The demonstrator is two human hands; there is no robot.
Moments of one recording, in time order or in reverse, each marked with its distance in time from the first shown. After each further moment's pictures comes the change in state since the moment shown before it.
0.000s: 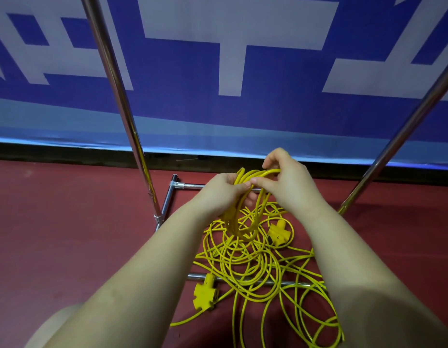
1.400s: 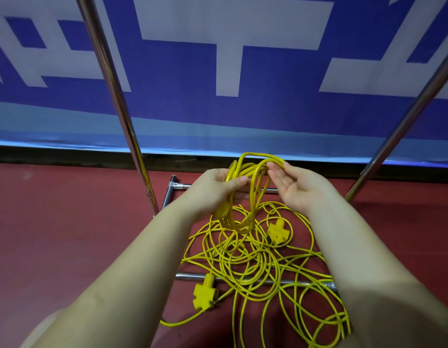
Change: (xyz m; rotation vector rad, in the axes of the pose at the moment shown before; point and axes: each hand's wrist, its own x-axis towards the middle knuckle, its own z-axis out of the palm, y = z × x) left_hand -0.013 0.010 -0.007 -0.132 -0.048 0.092; right_hand 0.007 -0.002 -0.015 1.580 0.084 0.906
